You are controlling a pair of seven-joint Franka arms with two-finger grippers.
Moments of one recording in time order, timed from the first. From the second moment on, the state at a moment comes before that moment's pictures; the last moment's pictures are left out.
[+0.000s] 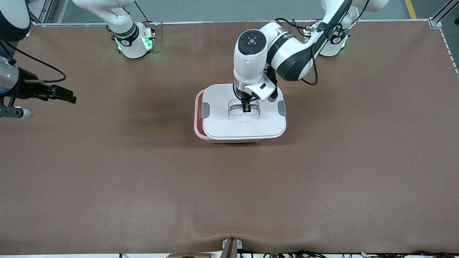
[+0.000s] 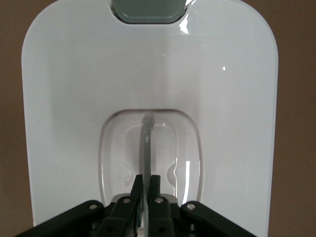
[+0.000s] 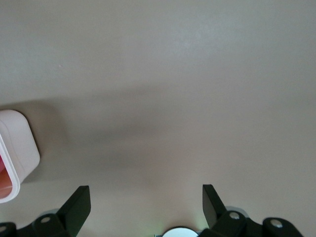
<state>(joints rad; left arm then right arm) -0.56 0.39 -0.30 -1.66 0.11 2.05 -2.48 0.07 0.03 -0.09 -1.62 0.05 1.50 0.10</state>
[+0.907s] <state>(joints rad) -0.62 0.43 -0.30 -1.65 0.18 2.10 -2.56 0.03 -0.02 -0.09 -1.62 0.05 1.50 0.11</state>
